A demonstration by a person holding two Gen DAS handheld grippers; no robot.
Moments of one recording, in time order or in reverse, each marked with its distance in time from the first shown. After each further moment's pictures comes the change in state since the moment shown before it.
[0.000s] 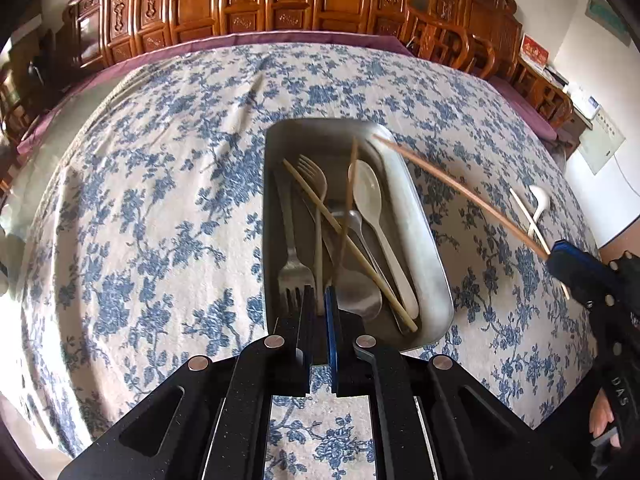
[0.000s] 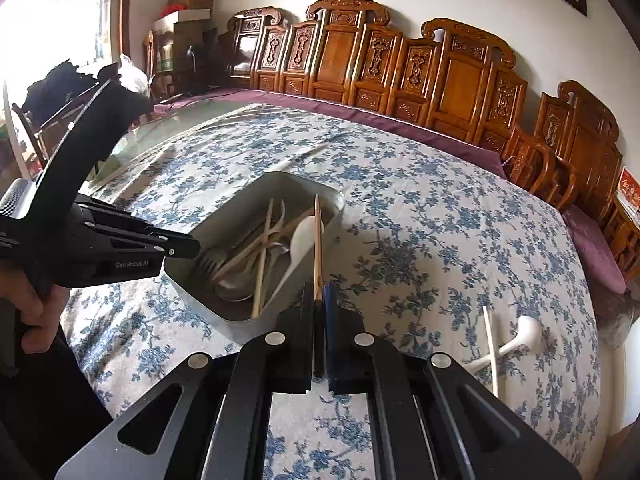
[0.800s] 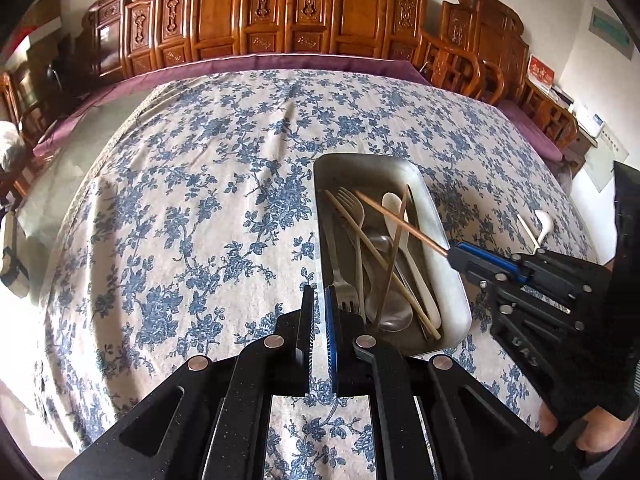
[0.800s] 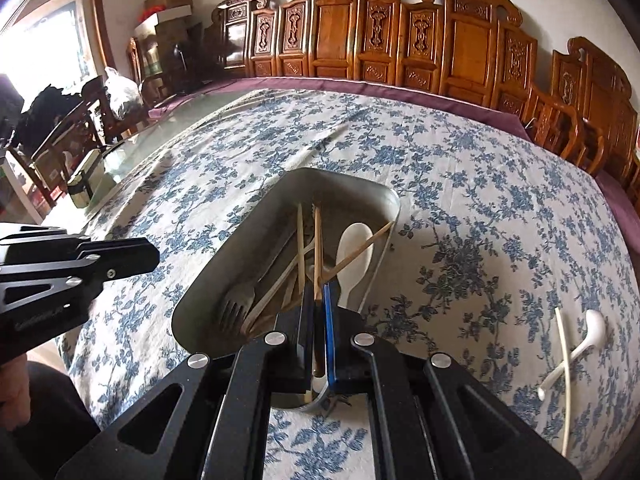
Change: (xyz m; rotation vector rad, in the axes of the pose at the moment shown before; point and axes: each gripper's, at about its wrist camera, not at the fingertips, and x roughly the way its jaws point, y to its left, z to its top) left arm -0.031 0.031 0.003 -0.022 -0.072 0.030; right arm 0.075 0.027 0.033 0.129 0.082 0.067
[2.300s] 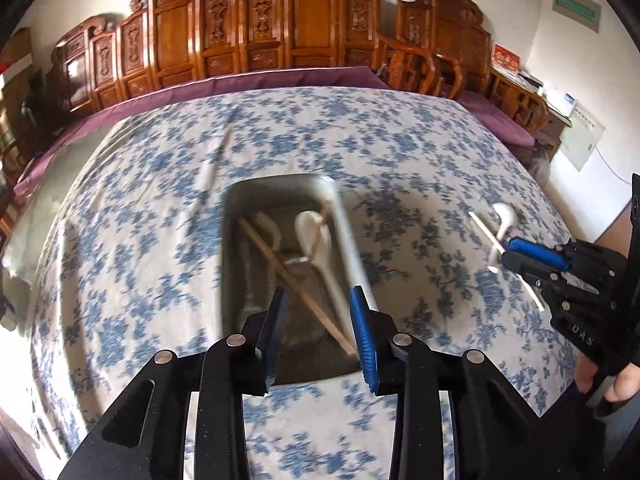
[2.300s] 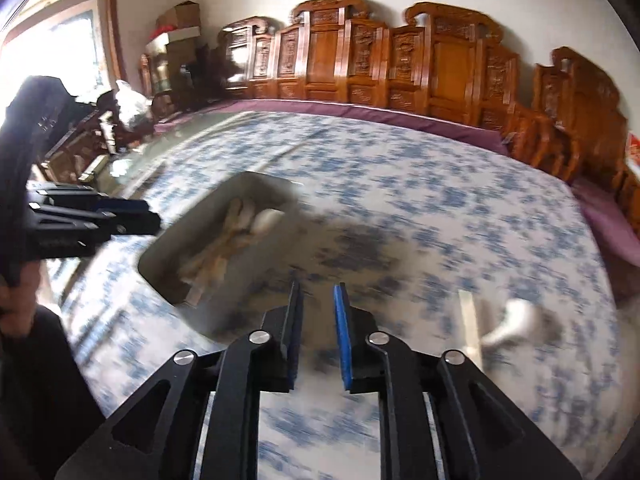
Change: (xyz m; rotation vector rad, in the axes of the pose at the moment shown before) left arm -0.001 -0.085 0.009 0.111 -0.046 -0.057; right arm -0.081 -0.115 -0.052 -0.043 -0.098 -0.014
